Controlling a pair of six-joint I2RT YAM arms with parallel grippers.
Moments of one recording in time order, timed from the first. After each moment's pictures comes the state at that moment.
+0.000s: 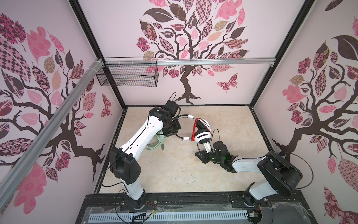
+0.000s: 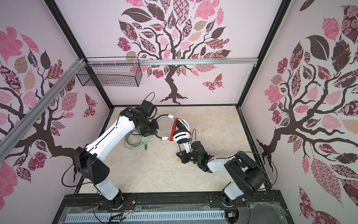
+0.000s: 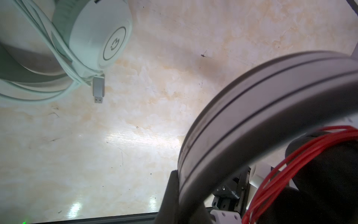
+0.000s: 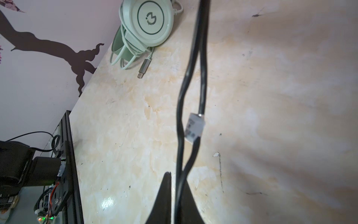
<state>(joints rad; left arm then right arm) -0.50 1.72 1.73 -1.21 0.11 -0.87 0.66 1.50 0.42 0.55 -0.36 0.50</state>
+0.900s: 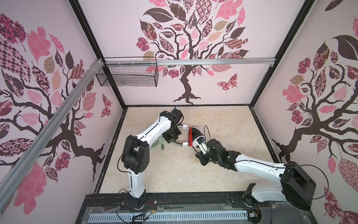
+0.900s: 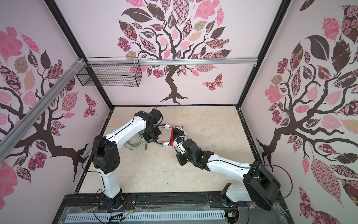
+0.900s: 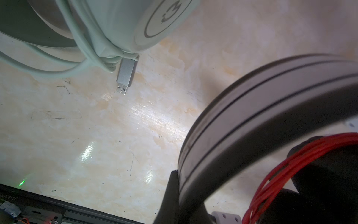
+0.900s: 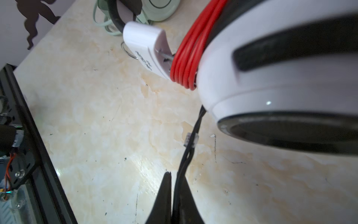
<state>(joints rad) -0.50 1.93 1.66 -1.23 0.01 -1.04 0.82 1.32 0.69 -0.14 -0.11 0.23</state>
